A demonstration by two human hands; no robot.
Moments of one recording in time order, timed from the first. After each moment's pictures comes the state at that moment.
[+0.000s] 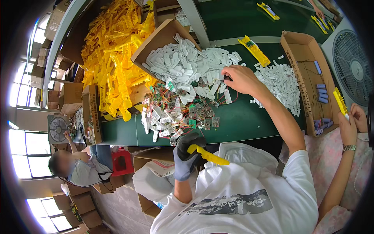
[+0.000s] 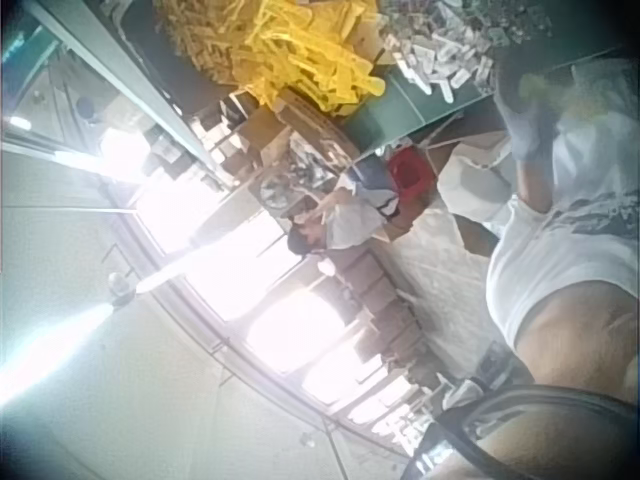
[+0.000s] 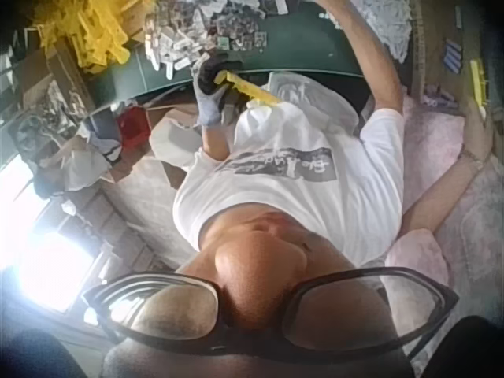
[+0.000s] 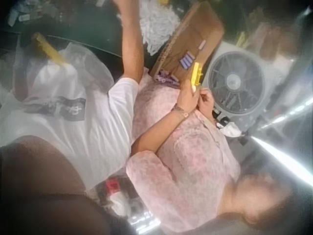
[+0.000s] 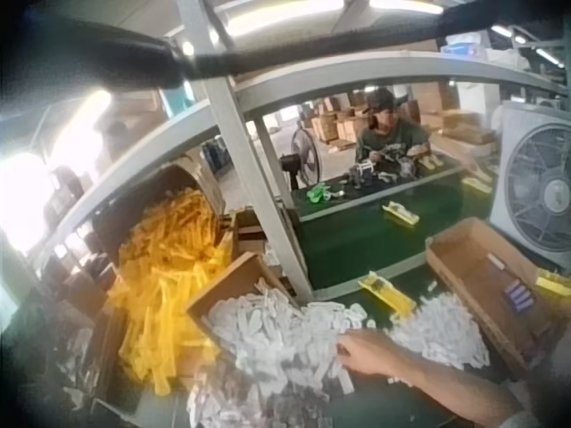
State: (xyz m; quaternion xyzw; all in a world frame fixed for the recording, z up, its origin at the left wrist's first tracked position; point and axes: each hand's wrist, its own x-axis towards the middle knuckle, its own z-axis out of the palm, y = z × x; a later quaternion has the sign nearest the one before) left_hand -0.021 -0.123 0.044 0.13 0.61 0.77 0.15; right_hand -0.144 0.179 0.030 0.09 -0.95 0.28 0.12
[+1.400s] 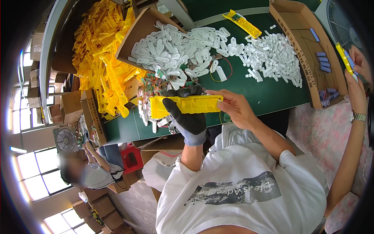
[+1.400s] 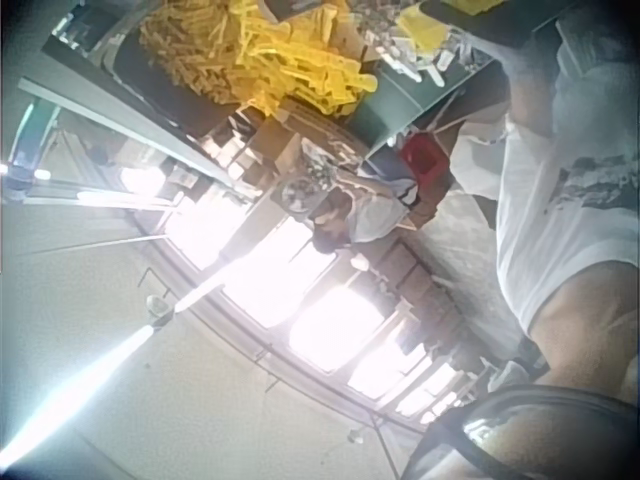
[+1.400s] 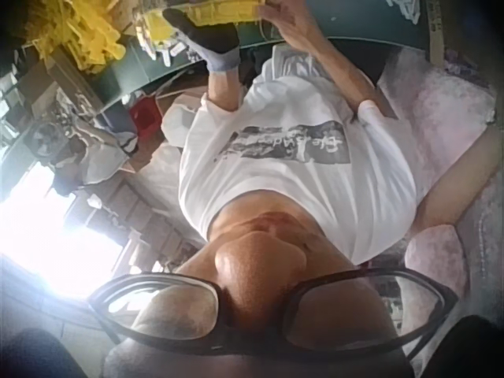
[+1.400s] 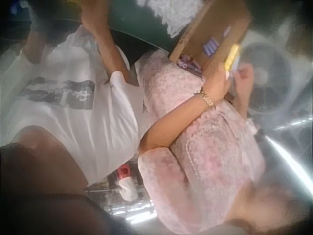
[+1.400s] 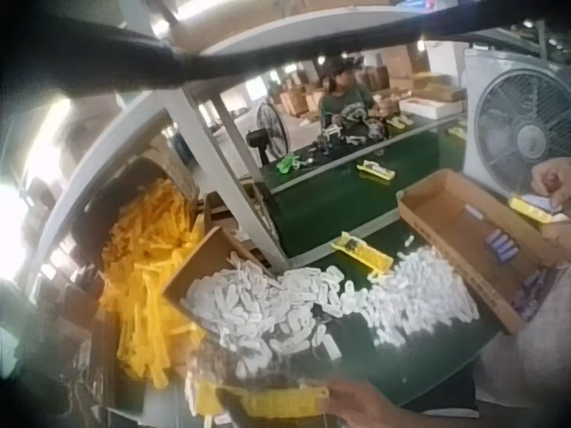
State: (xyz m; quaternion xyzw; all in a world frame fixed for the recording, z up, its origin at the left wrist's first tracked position) left_hand -0.070 -0.037 0.061 0.11 0.29 0.95 0.07; right_hand -0.010 0.081 0.022 0.00 -0.47 0.88 0.04
